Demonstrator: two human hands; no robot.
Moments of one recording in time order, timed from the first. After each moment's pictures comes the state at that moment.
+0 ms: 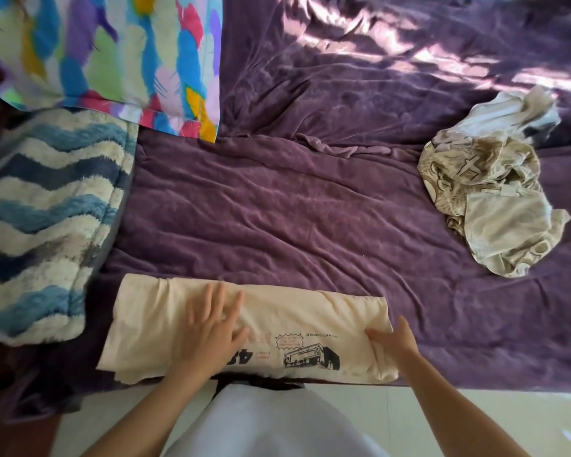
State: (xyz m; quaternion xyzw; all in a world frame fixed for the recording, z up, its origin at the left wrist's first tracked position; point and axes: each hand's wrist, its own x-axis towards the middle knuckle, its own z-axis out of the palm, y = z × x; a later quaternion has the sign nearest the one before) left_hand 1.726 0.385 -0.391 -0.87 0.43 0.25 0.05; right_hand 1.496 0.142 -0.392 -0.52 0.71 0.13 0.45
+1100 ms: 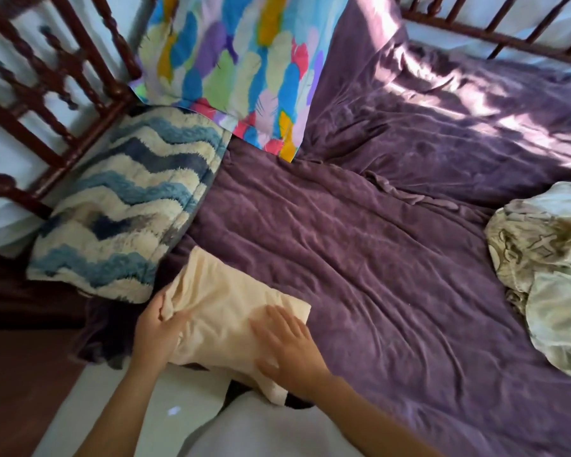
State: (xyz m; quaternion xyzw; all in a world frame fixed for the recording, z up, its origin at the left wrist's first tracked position) left_hand 1.773 0.466 -0.334 -0.88 -0.11 0.18 -0.42; right_hand 1.651 0.285 -0.351 -0.96 0.04 0.19 0.19
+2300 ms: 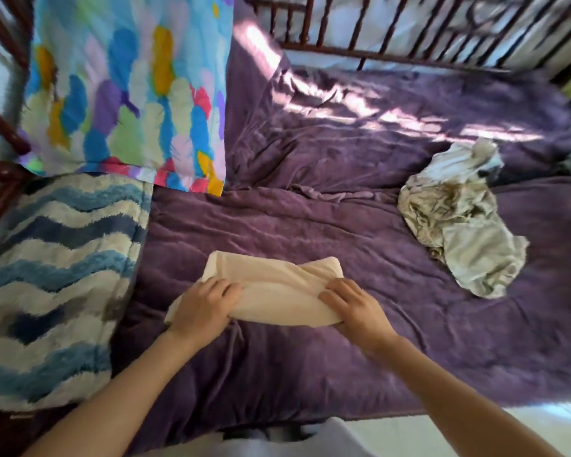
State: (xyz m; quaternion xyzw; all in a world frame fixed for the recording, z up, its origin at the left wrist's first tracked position) left_hand 1.835 0.358 -0.328 -0.77 0.62 -0.06 -0.17; right_hand 1.619 0.168 -0.304 -0.98 0.08 -0.13 0.09
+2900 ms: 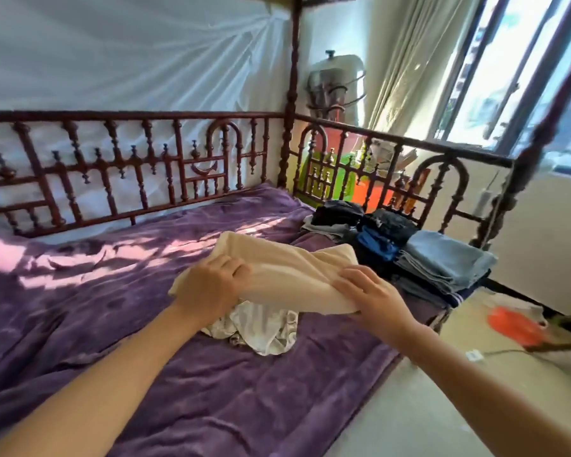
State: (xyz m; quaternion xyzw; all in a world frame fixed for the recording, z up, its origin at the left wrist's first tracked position) left_hand 1.546 0.050 -0.095 -0.42 0.80 -0.34 -0.26; right_hand 1.247 0.029 -0.104 -0.87 0.27 -0.31 -0.27
